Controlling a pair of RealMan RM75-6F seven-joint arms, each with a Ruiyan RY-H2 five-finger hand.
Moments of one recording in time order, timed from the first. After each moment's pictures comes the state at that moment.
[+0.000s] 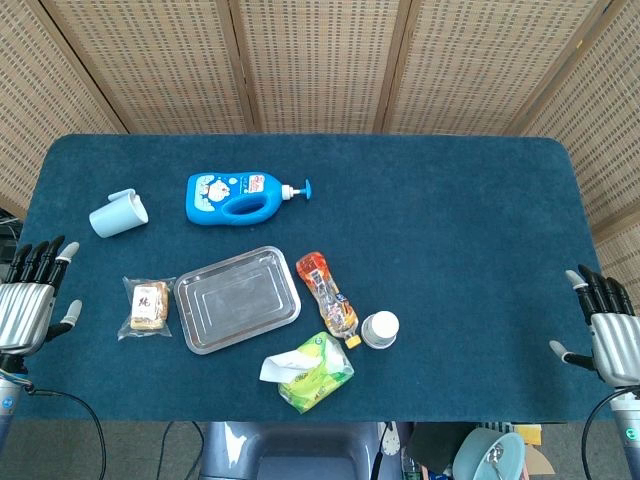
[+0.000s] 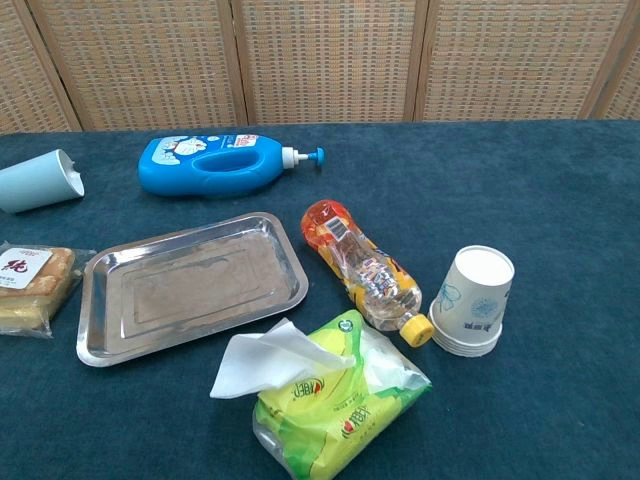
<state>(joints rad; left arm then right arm) -0.23 -1.06 -0.10 -1.73 1.38 1.39 0.26 0.13 -1.08 0.09 -1.53 -1.45 1.42 0.06</state>
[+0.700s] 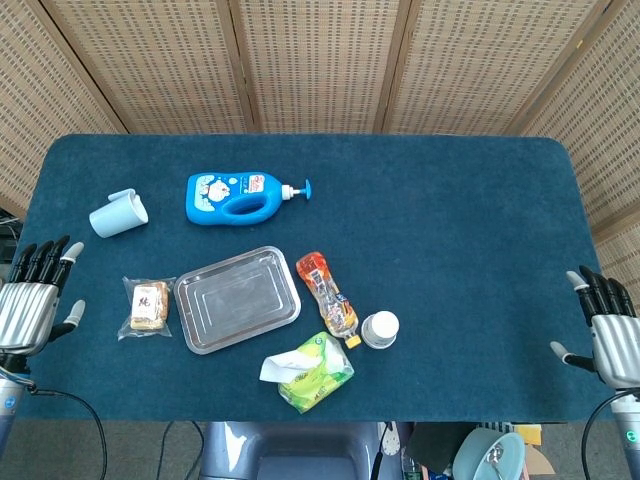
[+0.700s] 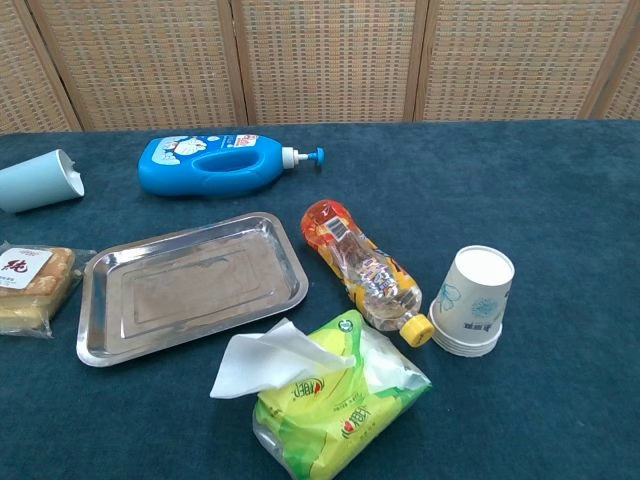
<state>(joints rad) -0.23 -1.06 -0.10 -1.74 1.39 1.38 0.27 0.12 -1.08 0.09 -1.54 -1.45 1.43 0.05</state>
